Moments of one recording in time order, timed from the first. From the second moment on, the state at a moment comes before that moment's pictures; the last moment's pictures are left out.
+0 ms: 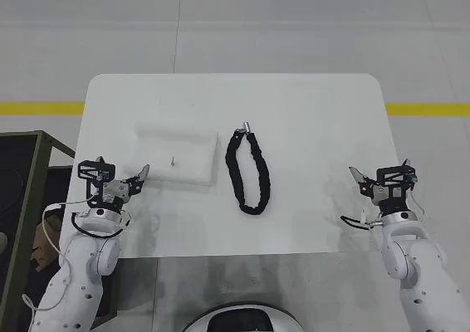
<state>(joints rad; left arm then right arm) 1.73 -1.15 -1.60 -1.80 1.33 0.00 0.00 -1.73 -1.15 1.60 -1.80 -1.33 0.00 0.00</state>
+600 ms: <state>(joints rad) 1.06 -1.15 -1.47 -1.83 0.93 0.05 -1.39 -1.73 -1.15 1.60 -1.80 -1.33 0.00 0.00</state>
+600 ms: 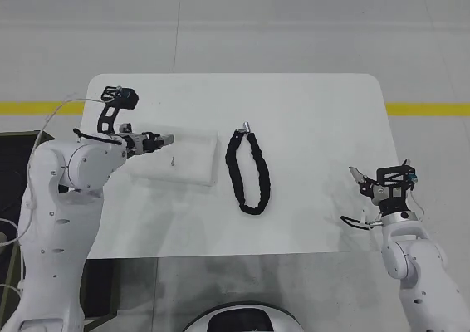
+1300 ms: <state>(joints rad) 0.97 -1.14 -1.34 -1.66 0.87 0.11 -1.52 -1.73 -1.15 1.60 -1.80 -1.33 0.00 0.00</state>
